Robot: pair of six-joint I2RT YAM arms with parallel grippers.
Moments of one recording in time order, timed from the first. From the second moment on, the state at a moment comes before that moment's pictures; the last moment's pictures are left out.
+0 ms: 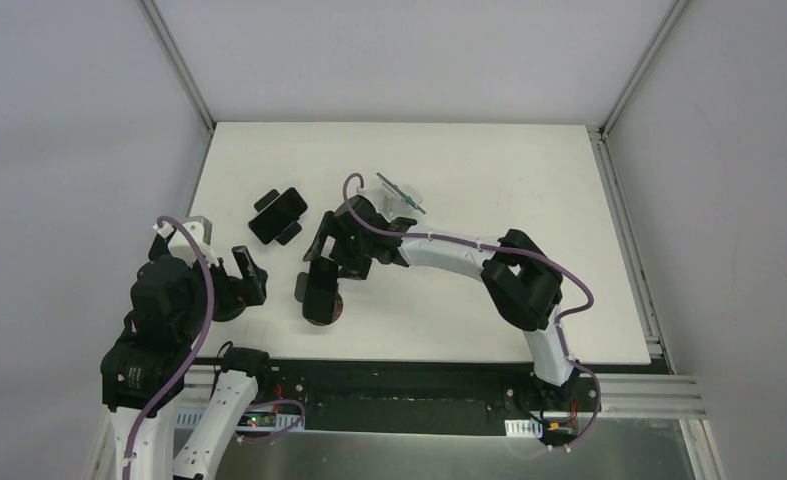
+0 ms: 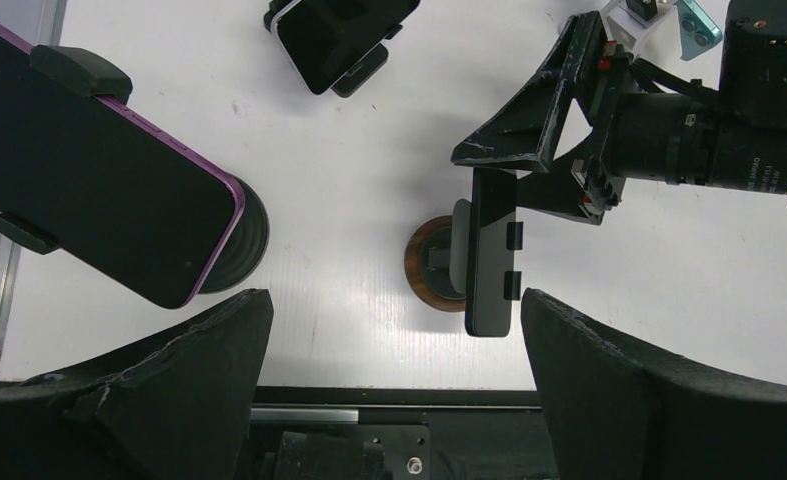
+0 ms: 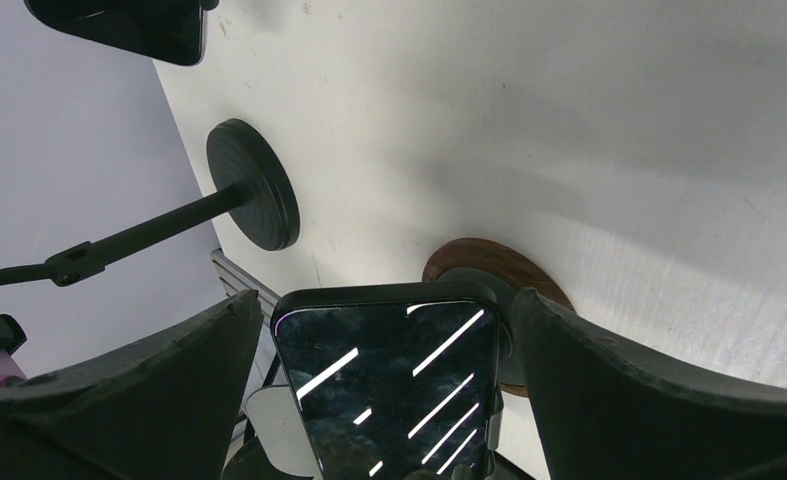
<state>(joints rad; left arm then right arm) -0.13 0.46 1.14 -1.16 -0.07 -0.24 1.01 2.06 1.54 -0.26 -0.11 1.24</state>
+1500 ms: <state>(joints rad) -0.13 0.47 1.14 -1.16 -0.07 -0.24 1.03 2.06 1.51 -0.22 -0.15 1.19</state>
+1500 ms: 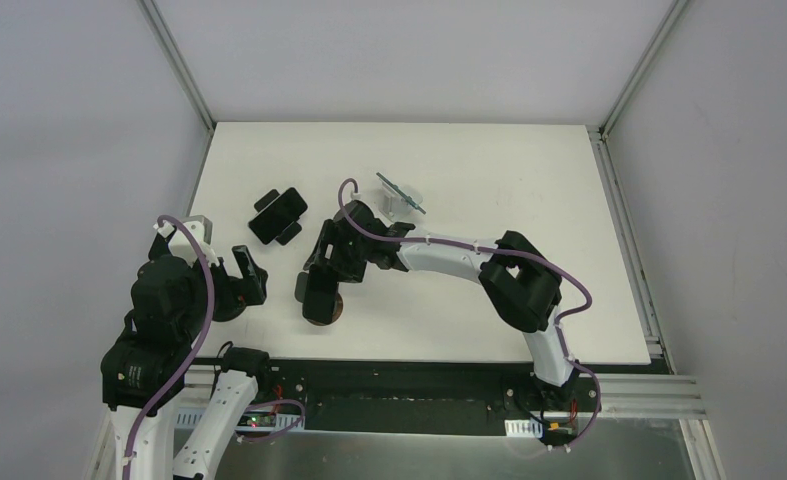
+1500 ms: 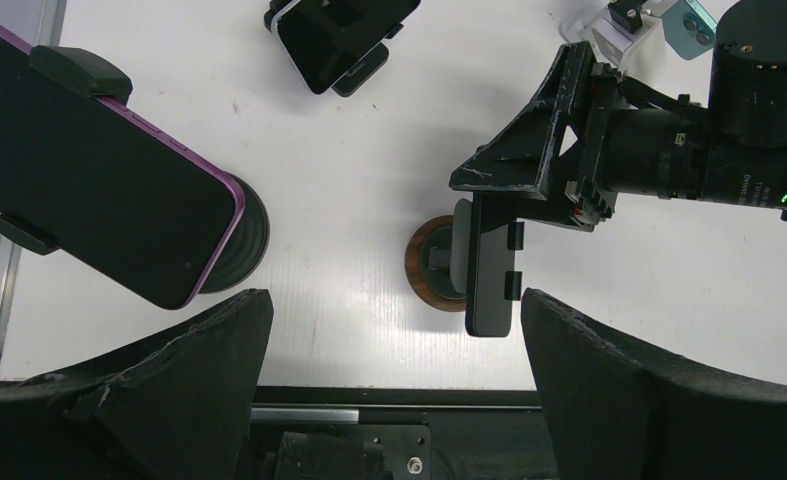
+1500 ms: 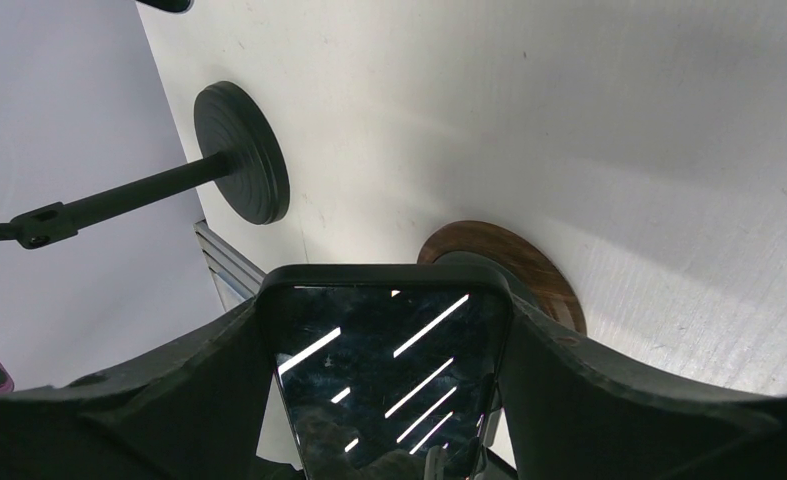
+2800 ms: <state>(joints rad) -0.13 0.47 1.14 -1.16 -0.07 -0.24 0.99 1.96 1.58 -0.33 -0.10 1.16</state>
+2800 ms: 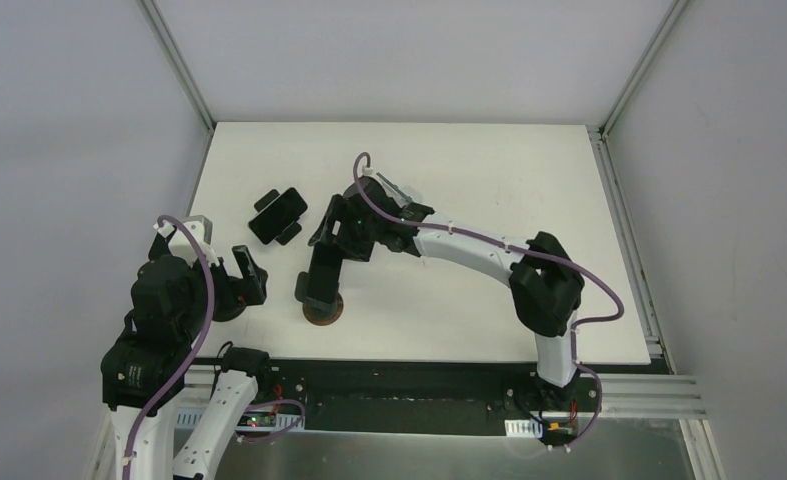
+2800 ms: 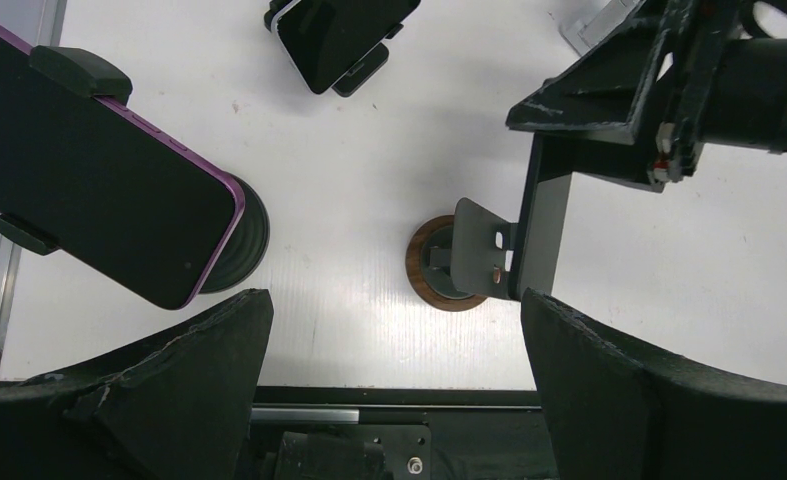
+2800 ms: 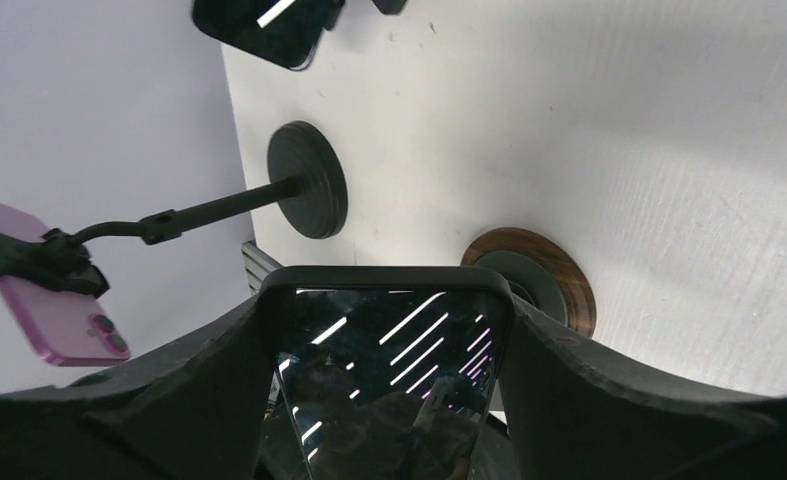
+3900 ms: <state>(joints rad) -0.13 0.47 1.14 -1.15 -0.07 -0.24 0.89 1.43 1.11 -0.58 0.31 0.80</state>
